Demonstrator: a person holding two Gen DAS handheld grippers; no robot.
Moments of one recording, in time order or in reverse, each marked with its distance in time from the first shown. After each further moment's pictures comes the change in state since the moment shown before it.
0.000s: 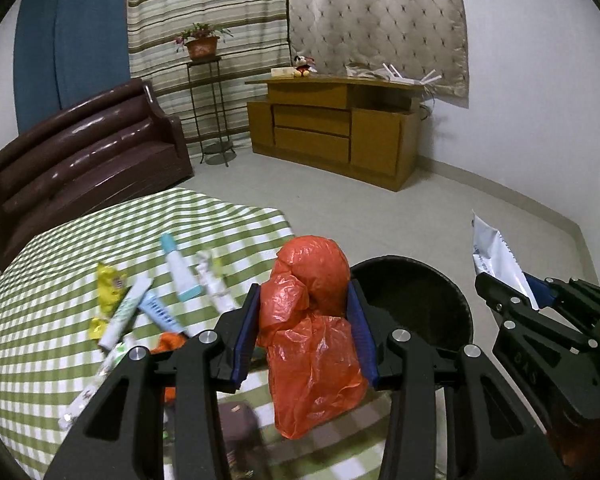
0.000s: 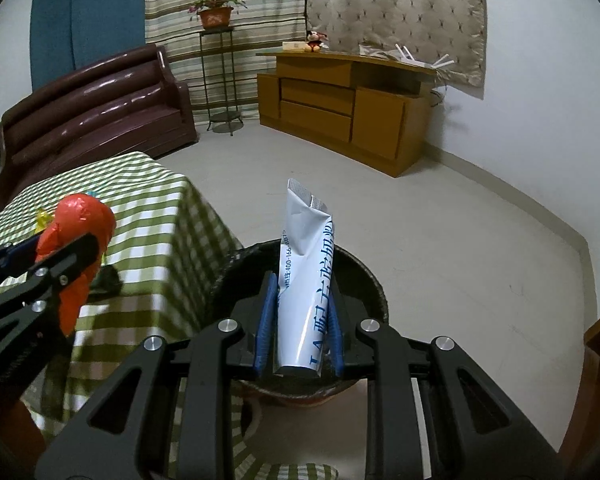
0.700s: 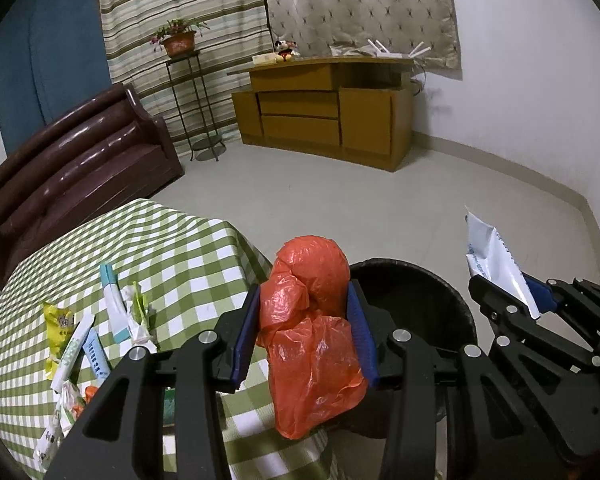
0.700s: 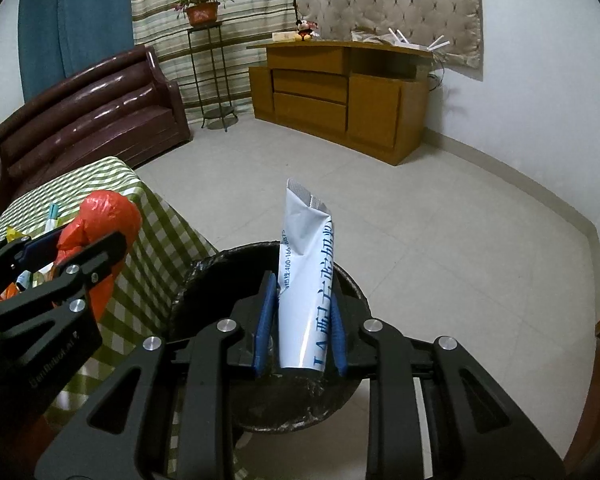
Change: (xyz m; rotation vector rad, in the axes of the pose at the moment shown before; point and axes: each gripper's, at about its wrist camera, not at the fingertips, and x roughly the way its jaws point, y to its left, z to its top) left arm 0.057 -0.048 0.023 0.081 0.061 0.021; right arm 0.048 -0.033 0.009 0.043 0.031 0.021
